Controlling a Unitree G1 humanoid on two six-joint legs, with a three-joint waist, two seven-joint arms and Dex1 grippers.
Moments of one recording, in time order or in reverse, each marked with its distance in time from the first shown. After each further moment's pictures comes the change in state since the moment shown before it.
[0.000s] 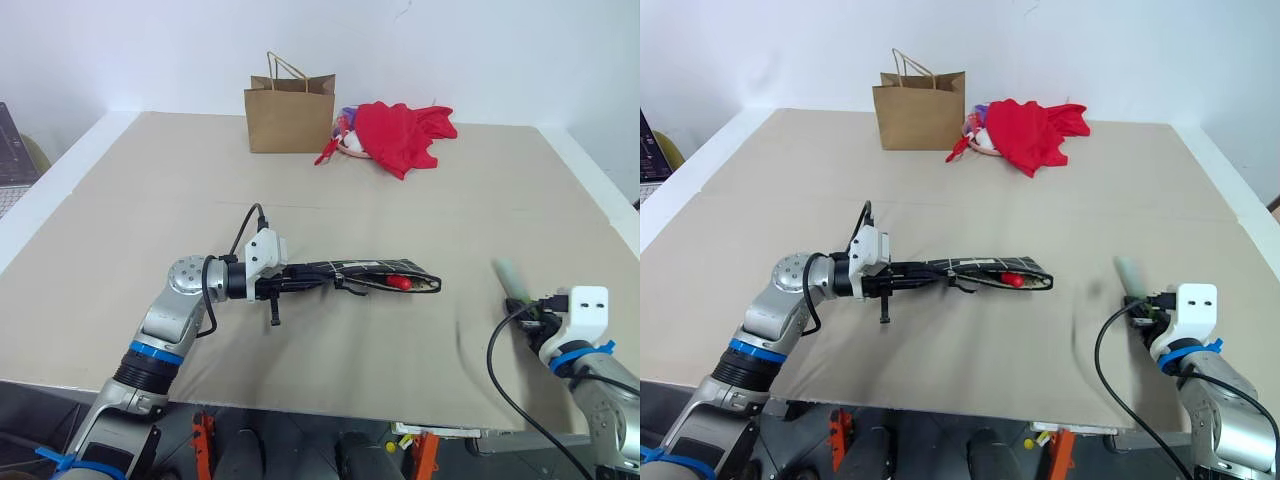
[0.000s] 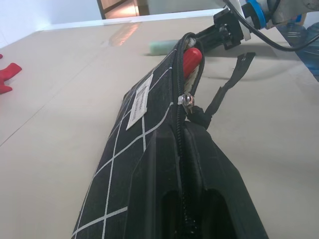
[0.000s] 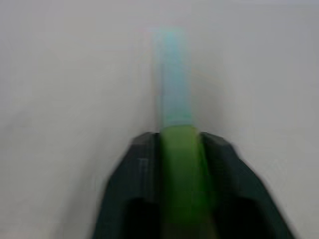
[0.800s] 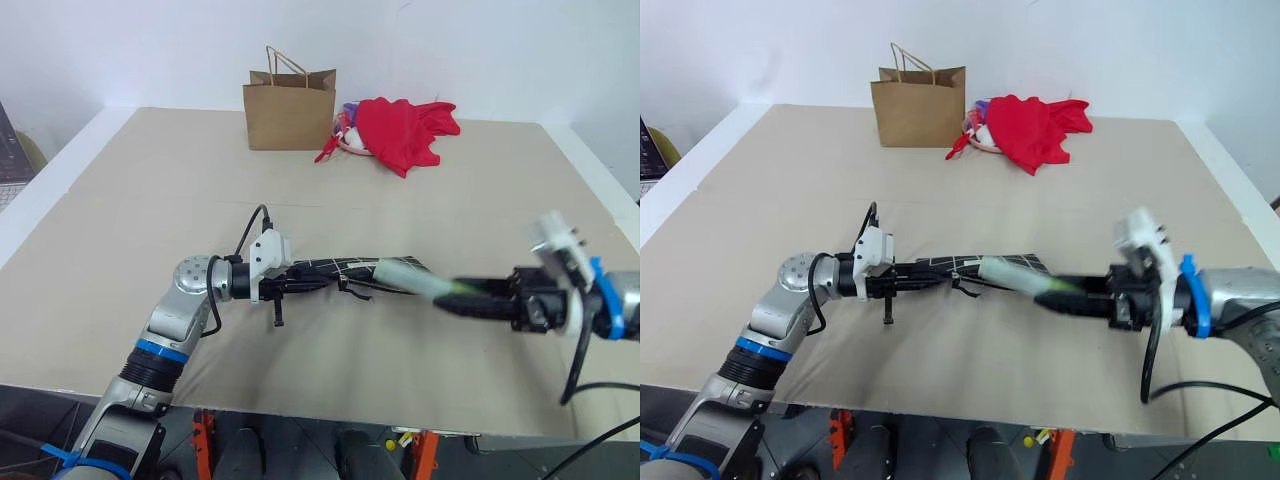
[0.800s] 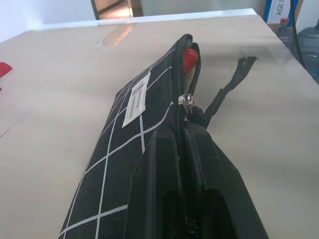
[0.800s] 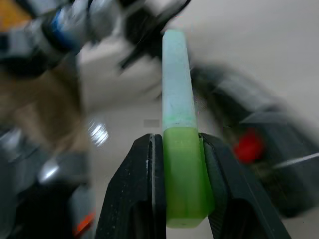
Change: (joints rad) left arm -0.014 -0.033 -0.010 0.030 0.001 -0.020 -0.017; right arm -0.214 -0.558 0.213 -0.288 0.488 0.312 0.765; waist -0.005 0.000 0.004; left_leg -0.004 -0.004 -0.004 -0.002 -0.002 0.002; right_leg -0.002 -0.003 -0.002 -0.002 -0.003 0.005
